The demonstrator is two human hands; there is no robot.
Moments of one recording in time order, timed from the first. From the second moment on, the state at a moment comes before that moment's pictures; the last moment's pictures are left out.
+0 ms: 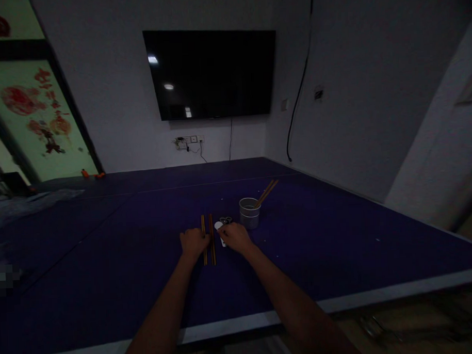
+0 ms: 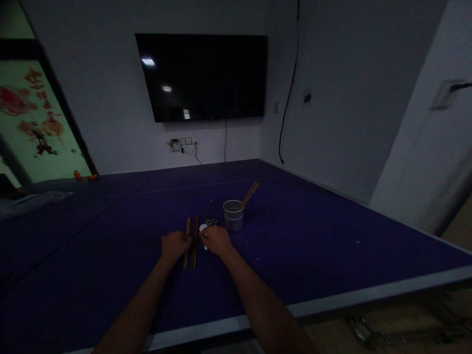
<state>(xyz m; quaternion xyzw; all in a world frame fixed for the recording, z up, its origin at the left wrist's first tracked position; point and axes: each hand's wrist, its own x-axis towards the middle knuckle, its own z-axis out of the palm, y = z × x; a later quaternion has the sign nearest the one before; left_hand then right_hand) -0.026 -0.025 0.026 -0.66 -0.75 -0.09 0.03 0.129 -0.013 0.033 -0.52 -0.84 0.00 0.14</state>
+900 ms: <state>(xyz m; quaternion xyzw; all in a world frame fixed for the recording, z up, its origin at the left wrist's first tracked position) -0.029 -0.026 0.025 -0.69 -0.72 -0.05 0.07 0.129 -0.013 0.032 -0.52 -0.84 0.01 0.15</state>
